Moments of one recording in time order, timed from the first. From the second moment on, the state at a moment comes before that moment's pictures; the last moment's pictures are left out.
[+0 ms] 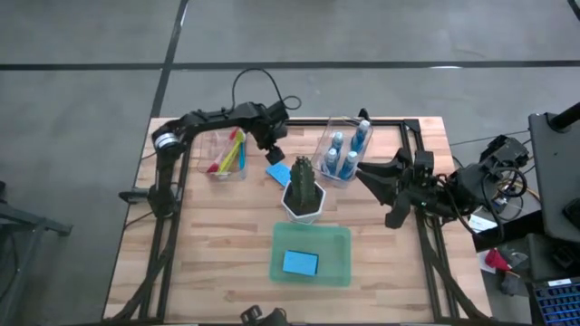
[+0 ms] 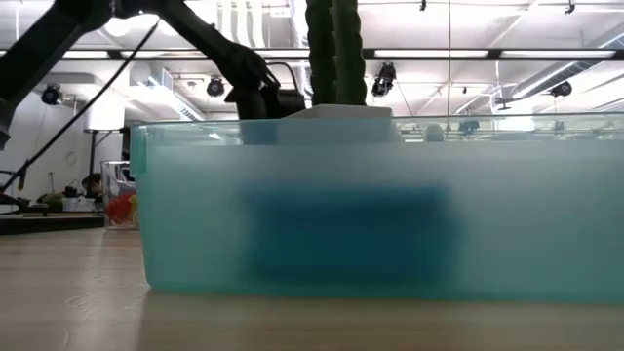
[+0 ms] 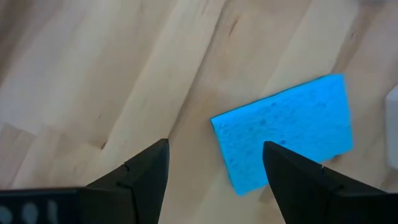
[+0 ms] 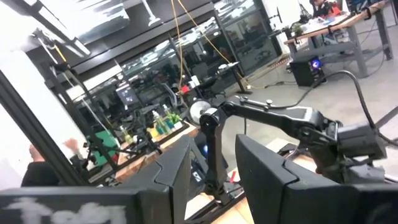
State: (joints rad) left arm 0.58 1.97 1.55 -0.88 0.16 0.06; right arm 0.62 1.18 1.38 -0.04 0.98 0.39
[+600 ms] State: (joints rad) left arm 0.55 2.02 1.51 -0.81 0.23 0.14; right arm 0.61 1.17 1.38 -0.05 1.00 0.37
